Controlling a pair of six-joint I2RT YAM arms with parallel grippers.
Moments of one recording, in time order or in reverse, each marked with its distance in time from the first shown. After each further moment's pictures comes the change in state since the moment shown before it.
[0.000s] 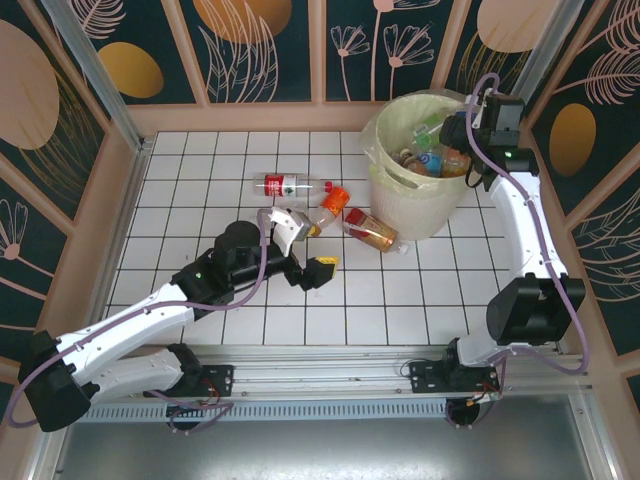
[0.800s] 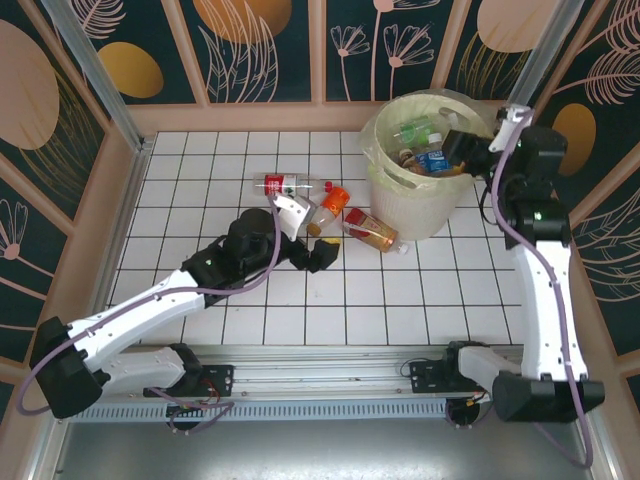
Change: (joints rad) left arm 0.009 0.115 0.125 -0.103 -0.199 -0.021; right arm -0.010 -0.439 -0.217 0.059 -0.274 -0.011
